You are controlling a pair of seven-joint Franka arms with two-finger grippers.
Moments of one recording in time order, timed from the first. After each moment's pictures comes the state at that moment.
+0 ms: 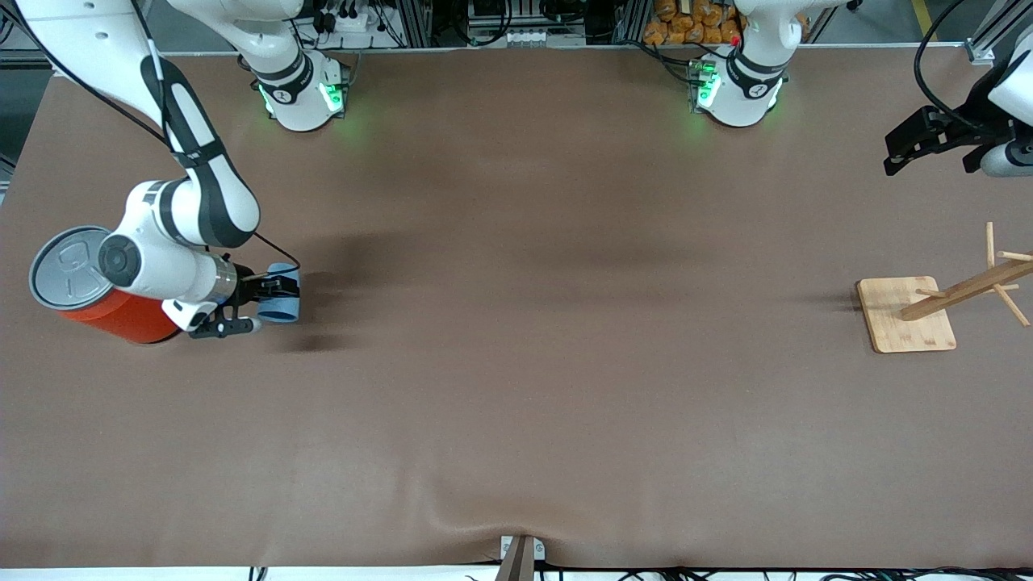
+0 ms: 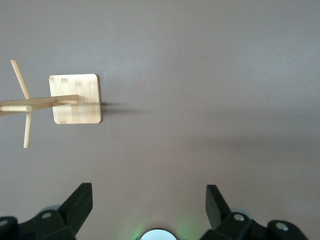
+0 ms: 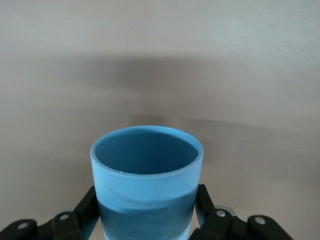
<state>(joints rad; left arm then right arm) 0.17 -0.10 -0.24 -1.58 0.02 1.46 -0.07 -0.05 0.32 0.11 -2.03 0.18 2.11 -0.16</state>
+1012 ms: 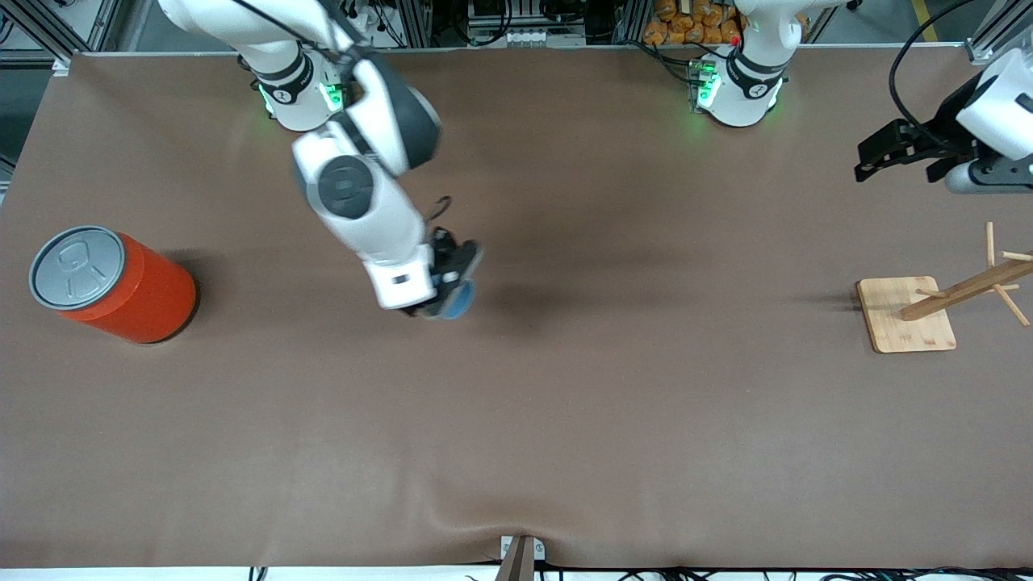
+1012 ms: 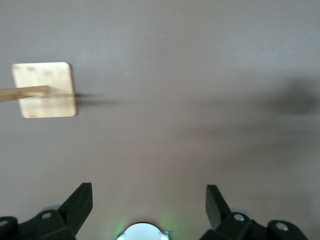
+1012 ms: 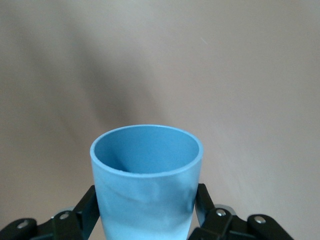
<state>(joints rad) 0.17 -0.09 -0.24 -1.66 -0.09 1.48 -0.07 0.53 0.47 0.12 -1.59 0.05 2.13 -0.50</state>
